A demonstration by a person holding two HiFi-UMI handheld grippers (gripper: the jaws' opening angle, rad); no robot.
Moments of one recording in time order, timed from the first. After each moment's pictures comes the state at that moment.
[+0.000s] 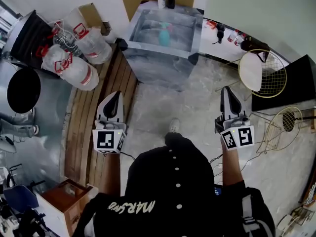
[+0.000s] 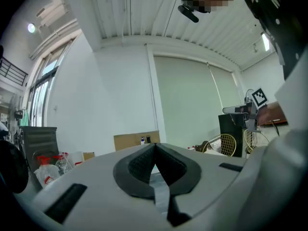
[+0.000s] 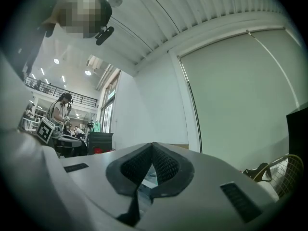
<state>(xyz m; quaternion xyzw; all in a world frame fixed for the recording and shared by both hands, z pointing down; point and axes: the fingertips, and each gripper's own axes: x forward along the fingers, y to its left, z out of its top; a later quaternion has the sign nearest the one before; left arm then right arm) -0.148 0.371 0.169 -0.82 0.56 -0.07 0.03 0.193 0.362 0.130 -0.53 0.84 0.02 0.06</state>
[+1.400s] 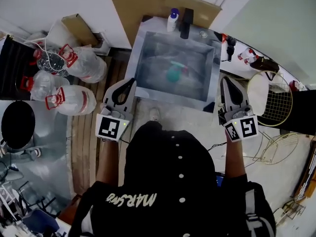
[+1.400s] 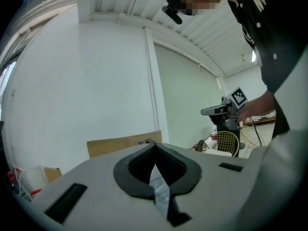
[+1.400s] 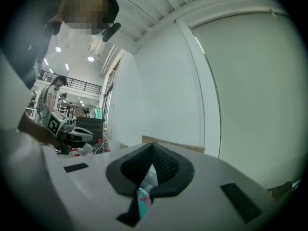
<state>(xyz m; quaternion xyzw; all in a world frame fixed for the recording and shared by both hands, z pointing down) -0.175 -0.035 0.182 -0.90 0.44 -0.06 0.03 0.093 -0.033 0.147 -0.51 0.86 0.01 -0.02</state>
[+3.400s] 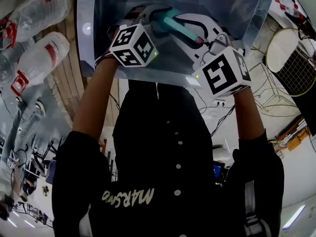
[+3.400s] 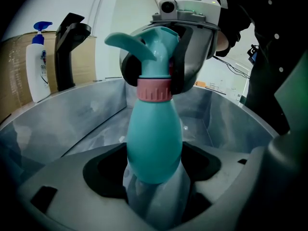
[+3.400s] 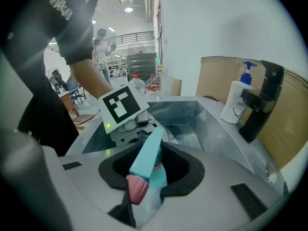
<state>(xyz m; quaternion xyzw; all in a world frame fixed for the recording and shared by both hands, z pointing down) 0.009 -0.172 0.578 -0.93 0.02 -0.36 -0.05 -0.030 -0.191 0.477 -0.12 0.92 -0.06 -0.37</state>
